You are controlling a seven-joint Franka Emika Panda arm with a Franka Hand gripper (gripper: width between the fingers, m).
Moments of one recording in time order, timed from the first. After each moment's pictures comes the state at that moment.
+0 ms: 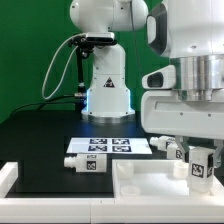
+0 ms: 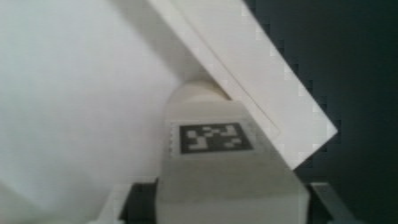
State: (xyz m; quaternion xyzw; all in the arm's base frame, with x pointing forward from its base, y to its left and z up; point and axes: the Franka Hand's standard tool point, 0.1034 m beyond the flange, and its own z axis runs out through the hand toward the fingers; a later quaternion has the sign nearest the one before) arm 0.639 0.112 0.075 -0.91 0.40 -0.04 0.05
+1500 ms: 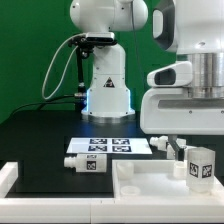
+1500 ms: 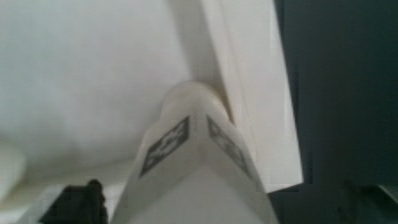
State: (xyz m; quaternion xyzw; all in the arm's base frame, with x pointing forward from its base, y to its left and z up) arm 0.643 0.119 0.082 -0.99 0.09 -0.04 0.02
